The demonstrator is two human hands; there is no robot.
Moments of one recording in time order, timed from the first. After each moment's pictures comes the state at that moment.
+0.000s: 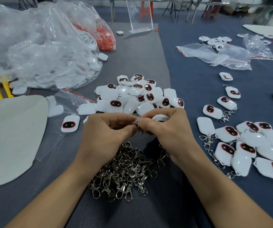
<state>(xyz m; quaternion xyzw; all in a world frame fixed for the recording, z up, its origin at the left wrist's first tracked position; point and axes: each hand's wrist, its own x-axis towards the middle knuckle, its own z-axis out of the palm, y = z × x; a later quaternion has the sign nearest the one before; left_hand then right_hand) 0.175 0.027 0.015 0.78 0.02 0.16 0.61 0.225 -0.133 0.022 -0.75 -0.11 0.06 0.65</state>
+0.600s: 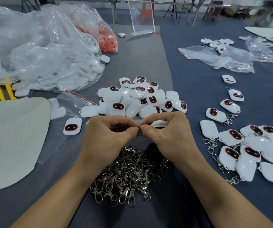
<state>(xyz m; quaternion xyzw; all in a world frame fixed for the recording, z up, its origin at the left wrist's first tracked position) 0.175 0.030 0.015 0.79 0.04 0.18 0.58 0.223 -0.132 0.019 -0.80 -0.14 0.02 0.58</state>
